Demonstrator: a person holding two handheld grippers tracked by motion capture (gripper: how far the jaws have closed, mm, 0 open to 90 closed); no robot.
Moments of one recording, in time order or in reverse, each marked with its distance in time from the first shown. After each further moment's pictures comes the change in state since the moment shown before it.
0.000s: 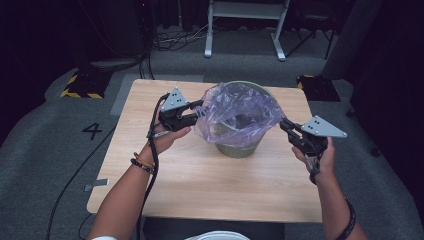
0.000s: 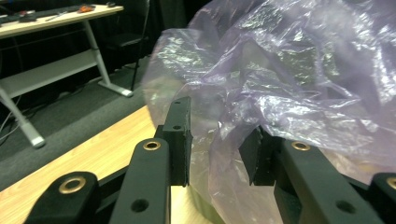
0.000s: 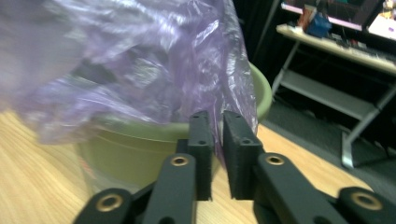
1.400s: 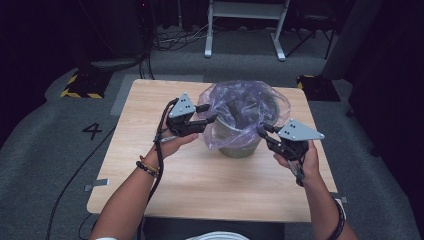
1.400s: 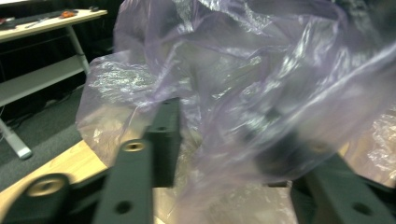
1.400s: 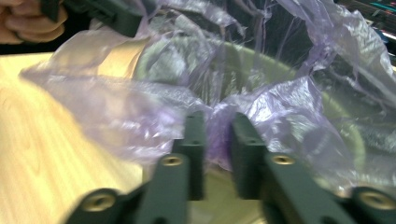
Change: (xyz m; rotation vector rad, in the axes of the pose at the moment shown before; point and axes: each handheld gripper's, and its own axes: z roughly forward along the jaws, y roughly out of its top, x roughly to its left) left arm -0.016 -0.002 0.012 0.009 -0.020 0.013; right arm 0.049 0.027 0.011 0.028 0.137 -0.109
